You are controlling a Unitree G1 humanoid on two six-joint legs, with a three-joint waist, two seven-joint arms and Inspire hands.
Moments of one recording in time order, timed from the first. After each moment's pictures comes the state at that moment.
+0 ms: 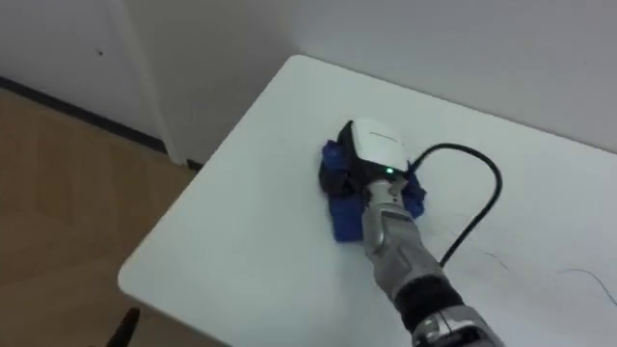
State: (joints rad) left arm 0.14 0.27 0.01 0.99 0.25 0.09 0.26; right arm -0.36 -0.18 0.21 0.81 -0.75 0.01 -0.45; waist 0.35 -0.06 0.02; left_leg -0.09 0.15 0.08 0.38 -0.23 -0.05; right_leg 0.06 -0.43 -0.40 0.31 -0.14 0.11
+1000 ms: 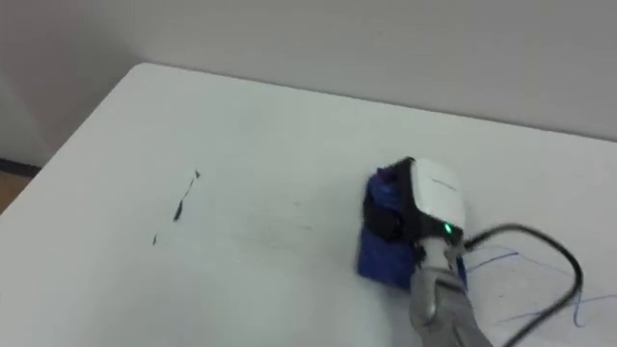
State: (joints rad) left arm 0.35 0.22 0.23 0.85 0.23 0.12 0.26; right arm 0.02 -0.23 0.04 0.61 -0.84 -0.10 -0.57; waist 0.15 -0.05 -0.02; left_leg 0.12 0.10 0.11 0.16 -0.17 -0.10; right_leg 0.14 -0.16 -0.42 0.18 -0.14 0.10
